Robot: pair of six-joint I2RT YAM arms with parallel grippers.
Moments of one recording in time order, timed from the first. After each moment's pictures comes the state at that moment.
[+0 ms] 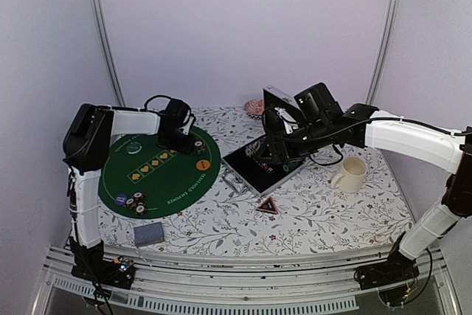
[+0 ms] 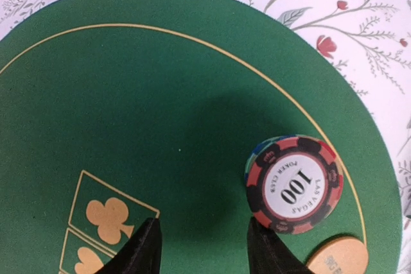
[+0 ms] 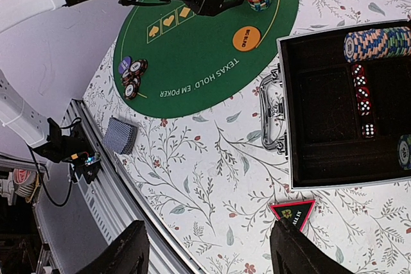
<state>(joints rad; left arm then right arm) -0.40 2.16 1.53 -0.38 -0.13 -0.06 0.79 1.56 1.32 -0.51 -0.34 0.41</state>
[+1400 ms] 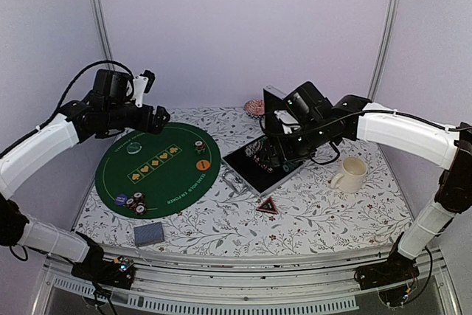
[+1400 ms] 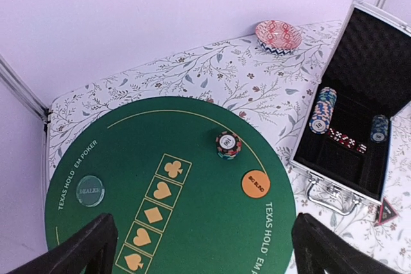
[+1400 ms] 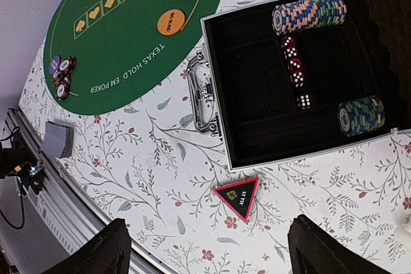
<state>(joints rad) -0.44 1.29 1.21 -0.49 -0.13 -0.02 0.83 1.61 1.43 -0.75 -0.09 0.41</state>
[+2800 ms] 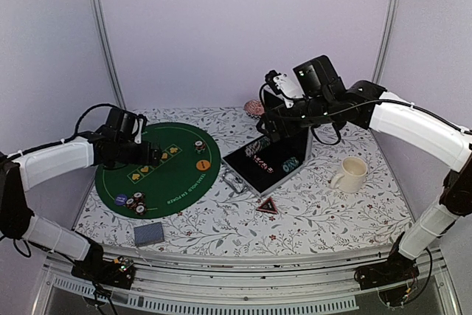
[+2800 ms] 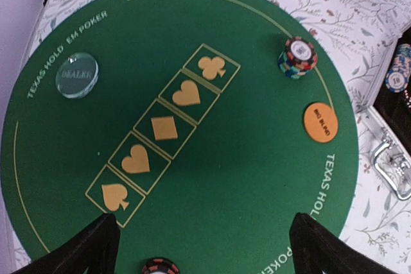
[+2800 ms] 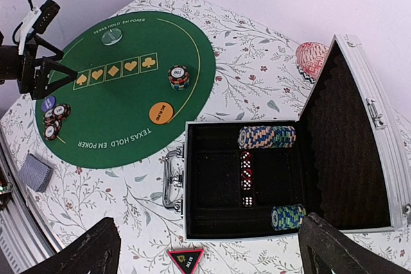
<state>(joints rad) -0.33 1.32 0.86 -0.33 -0.14 -0.22 0.83 1.59 1.58 -0.63 0.10 0.11</state>
